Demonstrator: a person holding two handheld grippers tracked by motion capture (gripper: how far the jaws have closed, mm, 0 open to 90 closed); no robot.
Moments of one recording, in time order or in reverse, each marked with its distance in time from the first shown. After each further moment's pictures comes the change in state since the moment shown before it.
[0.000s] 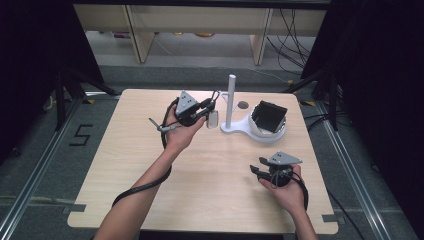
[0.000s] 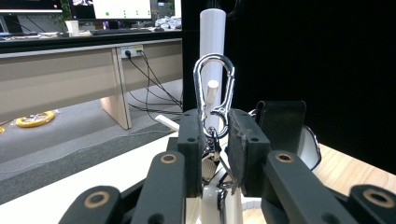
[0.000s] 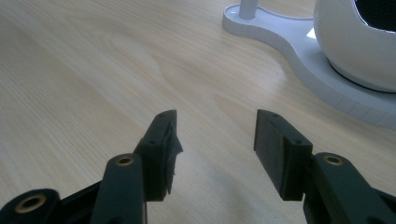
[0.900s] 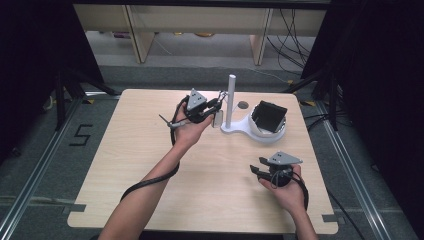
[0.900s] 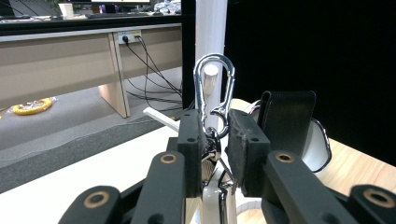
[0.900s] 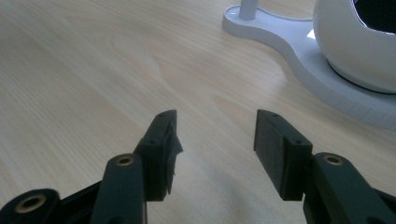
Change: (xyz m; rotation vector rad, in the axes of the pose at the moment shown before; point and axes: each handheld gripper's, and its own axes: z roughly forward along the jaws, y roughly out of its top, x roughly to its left) left arm -0.004 -0.006 0.027 0.055 0.007 -0.013; right arm 0.001 0.000 -0.001 0.000 0.006 0.012
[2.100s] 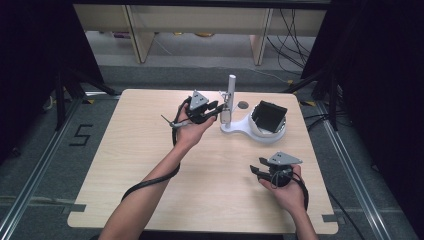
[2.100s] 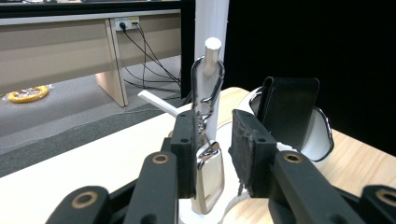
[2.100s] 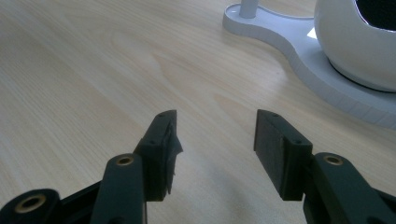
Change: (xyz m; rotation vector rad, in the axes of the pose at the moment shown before) left arm 0.001 -0.006 0.002 0.050 -0.004 -0.006; right arm 0.000 -0.001 0.000 0.003 -0.003 -0.001
